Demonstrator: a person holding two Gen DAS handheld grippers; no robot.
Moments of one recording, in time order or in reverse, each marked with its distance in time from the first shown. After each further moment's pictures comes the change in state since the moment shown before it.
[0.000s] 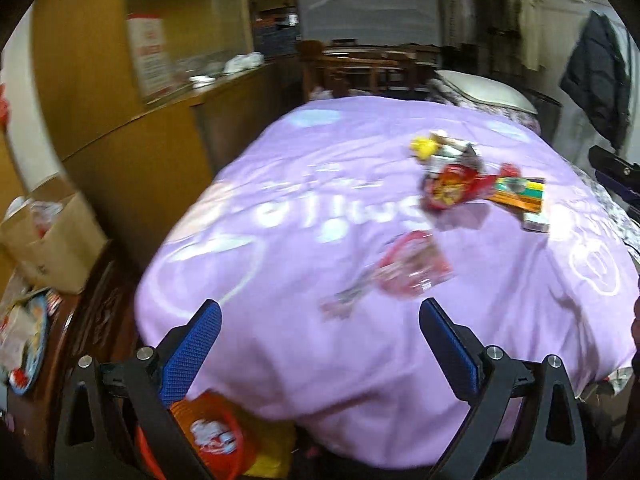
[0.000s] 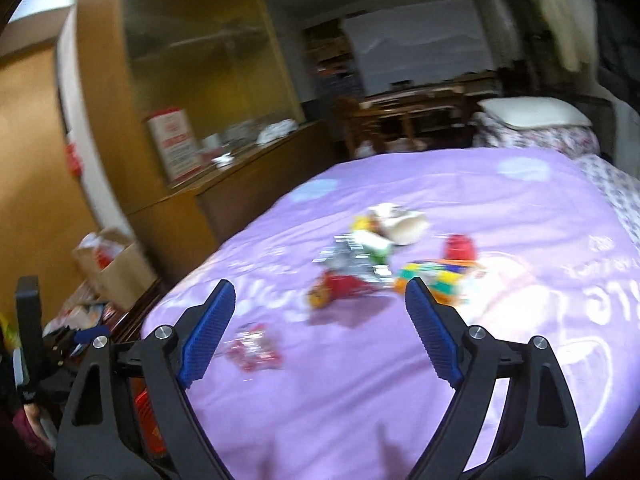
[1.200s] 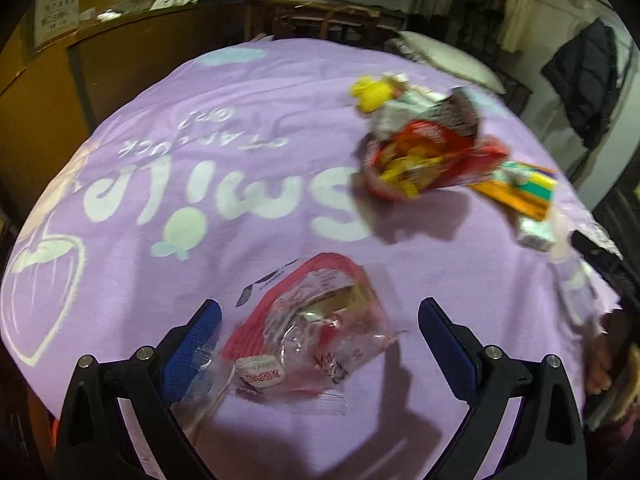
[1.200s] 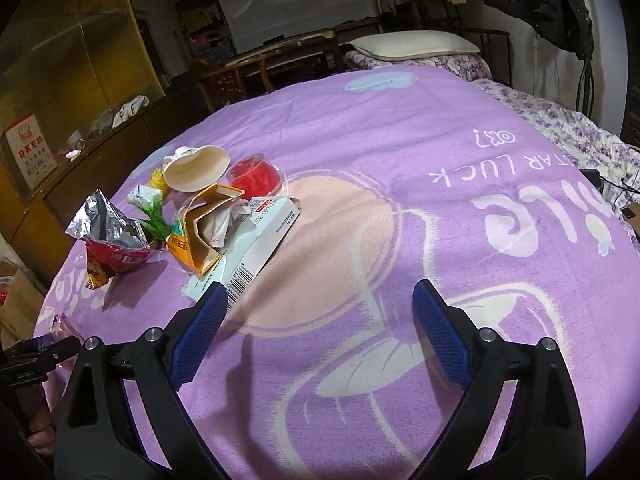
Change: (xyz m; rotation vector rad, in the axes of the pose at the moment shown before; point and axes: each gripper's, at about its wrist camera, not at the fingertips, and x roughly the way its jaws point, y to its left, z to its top) left arm 0.143 -0.054 0.032 -0.044 0.159 -0.256; right arm 0.062 -0.138 -0.044 0.181 0.135 -0.330
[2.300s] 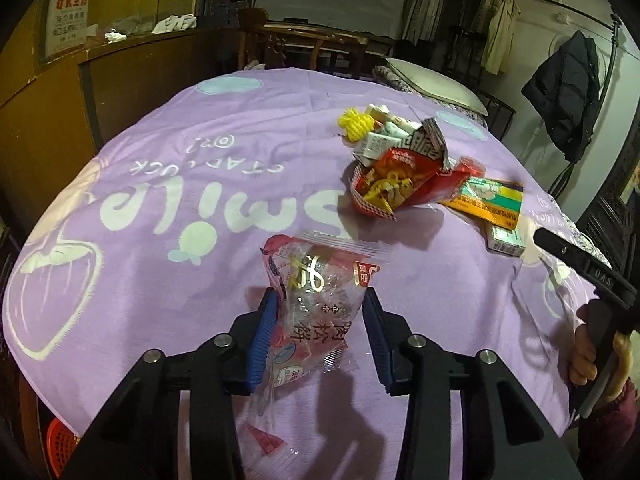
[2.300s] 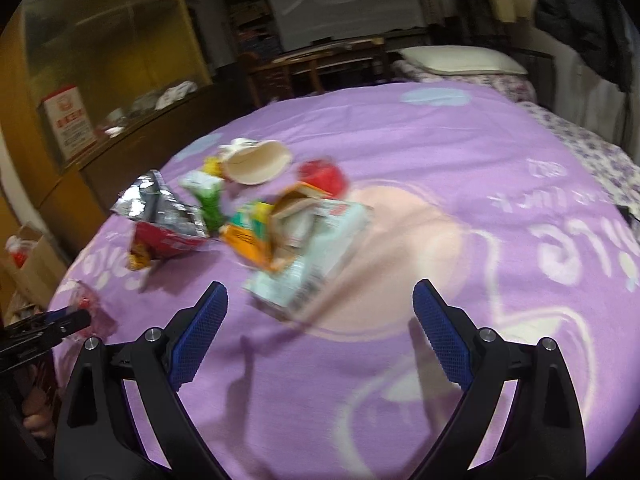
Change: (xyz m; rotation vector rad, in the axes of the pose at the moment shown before) left arm -0.031 0.006 -0.014 -0.001 -0.105 -0.023; right arm -0.002 0.044 0.009 -0.140 -0.004 0.133
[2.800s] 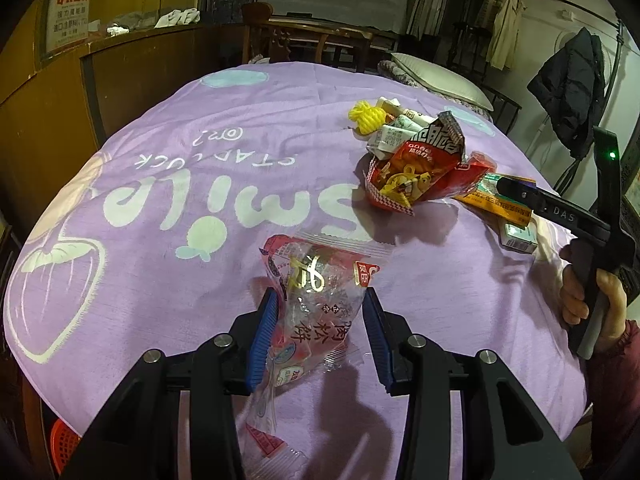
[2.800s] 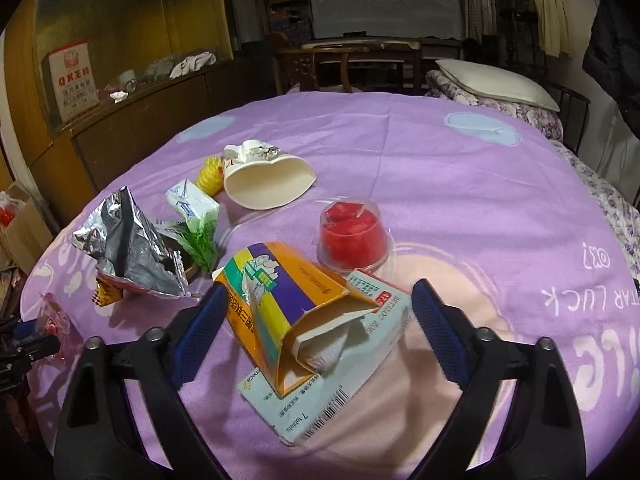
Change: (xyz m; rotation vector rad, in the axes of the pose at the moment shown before) left arm 0.008 0.009 0.000 0.000 0.025 0.010; right arm 0.055 0.024 0.041 -0.177 0.046 -0.003
